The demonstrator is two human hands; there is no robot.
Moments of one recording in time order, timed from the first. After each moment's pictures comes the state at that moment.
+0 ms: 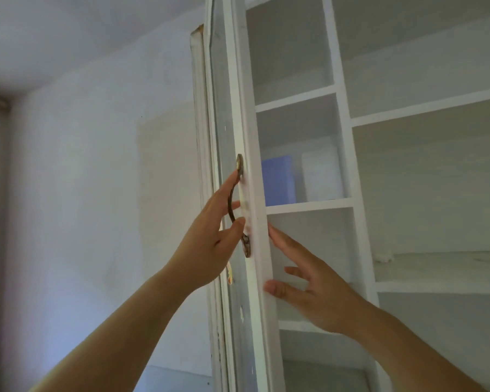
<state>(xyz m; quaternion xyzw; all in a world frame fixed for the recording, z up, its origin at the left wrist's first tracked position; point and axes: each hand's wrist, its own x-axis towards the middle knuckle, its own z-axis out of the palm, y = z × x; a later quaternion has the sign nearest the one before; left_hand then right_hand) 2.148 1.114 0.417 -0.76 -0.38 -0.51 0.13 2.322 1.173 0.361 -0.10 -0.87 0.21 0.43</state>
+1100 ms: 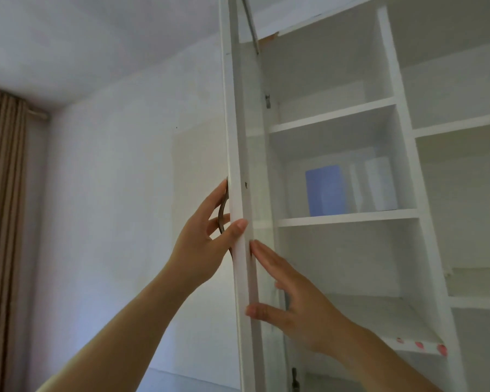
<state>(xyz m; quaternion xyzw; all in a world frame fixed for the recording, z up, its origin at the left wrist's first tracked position) 2.017 1.048 0.427 -0.69 -0.39 -0.61 0.06 2.170 1.127 0.356 -0.12 -0.89 0.15 0.40</state>
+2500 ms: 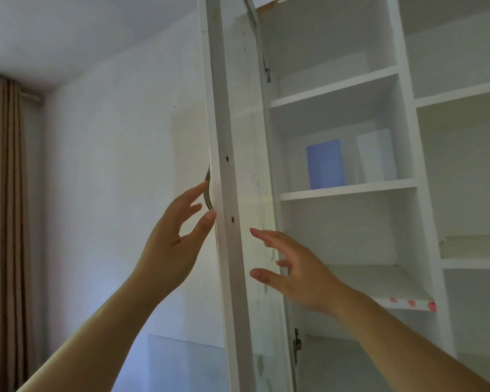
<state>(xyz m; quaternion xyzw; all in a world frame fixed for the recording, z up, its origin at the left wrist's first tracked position) 1.996 0.998 0.389 -0.64 -0.48 -0.58 0.15 2.165 1.124 0.341 -0.15 -0.88 0.16 0.42</state>
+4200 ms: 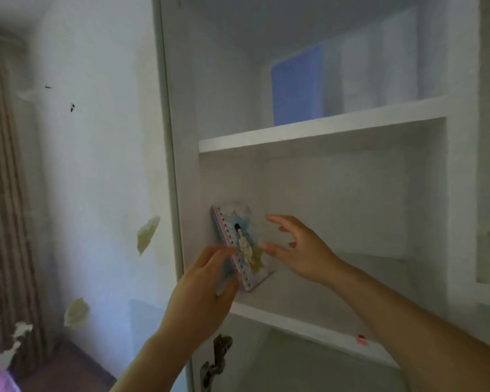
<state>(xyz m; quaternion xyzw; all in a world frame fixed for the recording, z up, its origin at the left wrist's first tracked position) 2.099 1.334 0.256 -0.60 -0.66 -0.39 0.22 2.233 1.487 0.292 -0.16 -0.86 0.23 0.42</state>
